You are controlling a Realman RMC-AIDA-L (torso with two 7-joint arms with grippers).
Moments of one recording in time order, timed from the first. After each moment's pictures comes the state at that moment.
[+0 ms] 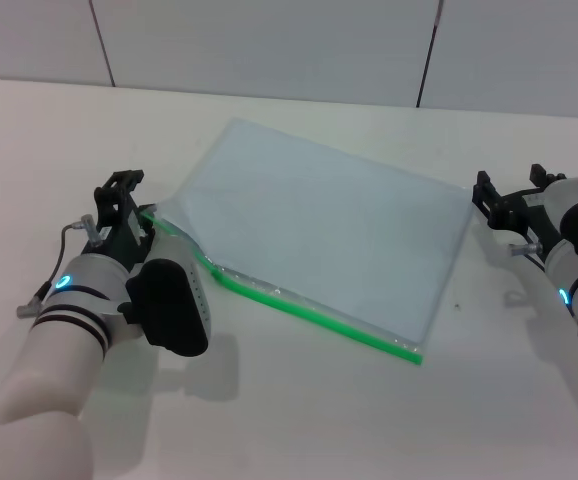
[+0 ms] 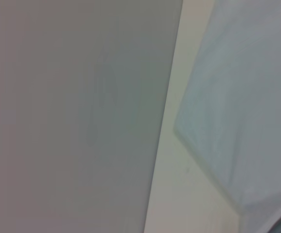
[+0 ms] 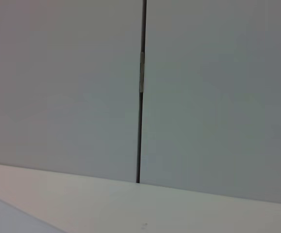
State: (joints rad) left arm -0.56 -2.04 2.86 0.58 1.19 -0.90 -1.33; right arm 0.64 2.02 -2.71 -0.48 -1.43 0.67 2.74
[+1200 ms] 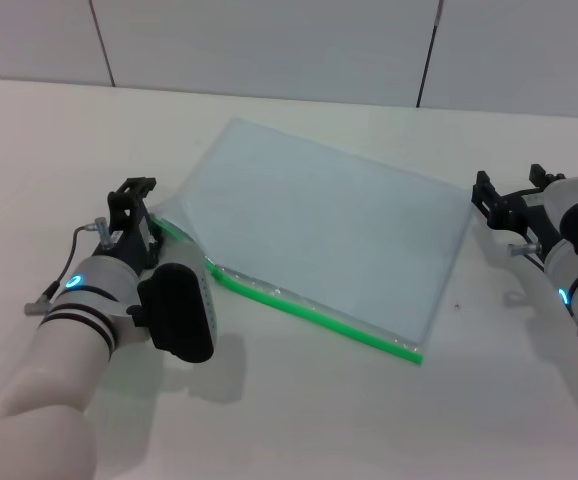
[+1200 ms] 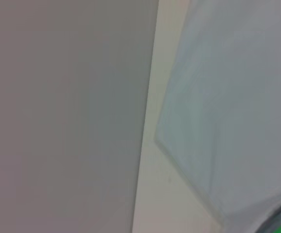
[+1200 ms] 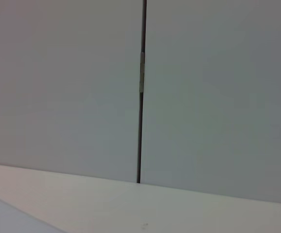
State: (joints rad) left arm -0.58 -2.04 2.86 0.57 1.18 -0.85 -1.28; right arm 0.64 2.02 -2.71 -0.49 -1.43 0.67 2.74
